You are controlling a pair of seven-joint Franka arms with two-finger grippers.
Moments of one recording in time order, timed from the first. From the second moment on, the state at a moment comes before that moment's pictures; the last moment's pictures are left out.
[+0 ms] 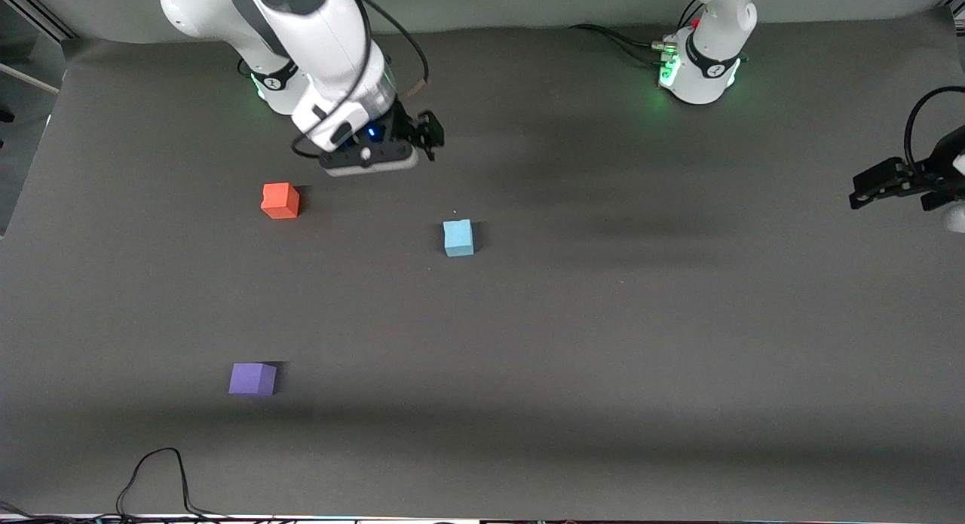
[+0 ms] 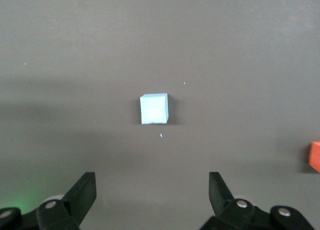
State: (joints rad) left arm 0.25 0.02 -0.23 -1.57 0.01 1.55 0.07; right arm 0.86 0.10 -0.18 -1.77 0.11 1.89 0.64
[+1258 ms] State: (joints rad) left arm -0.11 0.00 0.05 -1.57 0.01 1.54 0.07; right arm 0.95 0.51 -0.20 -1.99 0.12 2.53 0.69
